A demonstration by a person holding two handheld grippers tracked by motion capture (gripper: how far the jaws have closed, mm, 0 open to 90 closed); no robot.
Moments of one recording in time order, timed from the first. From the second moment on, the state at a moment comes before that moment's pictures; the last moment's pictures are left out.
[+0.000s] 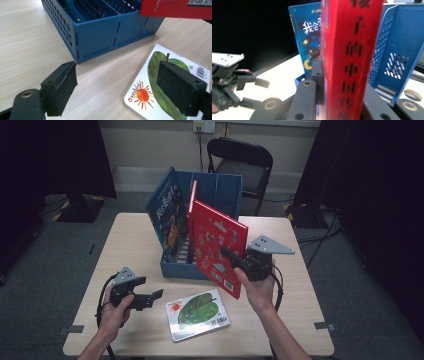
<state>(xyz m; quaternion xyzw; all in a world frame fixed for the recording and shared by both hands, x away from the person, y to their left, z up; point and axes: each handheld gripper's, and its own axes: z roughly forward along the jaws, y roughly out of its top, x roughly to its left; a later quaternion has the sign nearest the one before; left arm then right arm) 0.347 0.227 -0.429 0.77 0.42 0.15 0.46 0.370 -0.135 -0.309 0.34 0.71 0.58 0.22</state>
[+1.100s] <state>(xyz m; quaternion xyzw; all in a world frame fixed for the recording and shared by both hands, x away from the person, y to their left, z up) 0.348 0.228 -0.430 0.77 0.42 0.15 0.46 0.427 -0.082 -0.296 0.41 0.67 0.53 0.30</state>
